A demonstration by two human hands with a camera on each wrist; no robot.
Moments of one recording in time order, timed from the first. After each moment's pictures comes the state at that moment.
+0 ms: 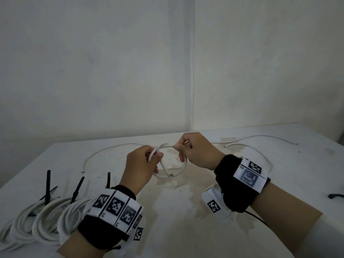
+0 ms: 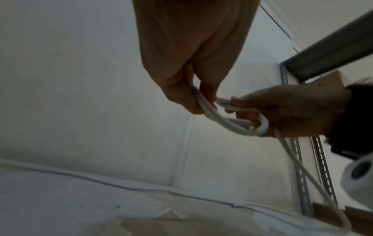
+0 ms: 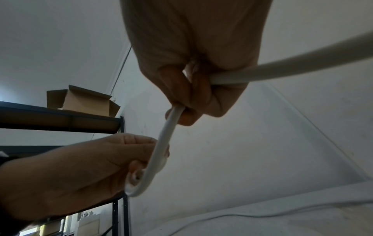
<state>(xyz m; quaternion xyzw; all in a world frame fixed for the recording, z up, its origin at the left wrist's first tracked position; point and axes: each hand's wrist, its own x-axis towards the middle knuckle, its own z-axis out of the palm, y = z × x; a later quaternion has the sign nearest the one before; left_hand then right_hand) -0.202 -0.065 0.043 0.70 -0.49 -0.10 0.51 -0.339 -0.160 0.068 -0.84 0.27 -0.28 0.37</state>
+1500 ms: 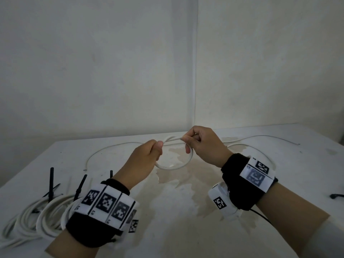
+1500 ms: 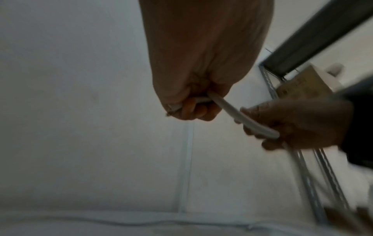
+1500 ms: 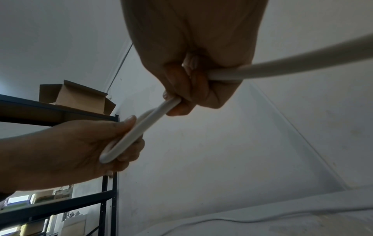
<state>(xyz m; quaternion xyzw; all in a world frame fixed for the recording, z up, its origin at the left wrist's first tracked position) -0.198 -0.057 0.064 0.70 -0.58 -0.10 0.40 -0.347 -0.167 0.068 -0.81 0.27 -0.36 0.39</state>
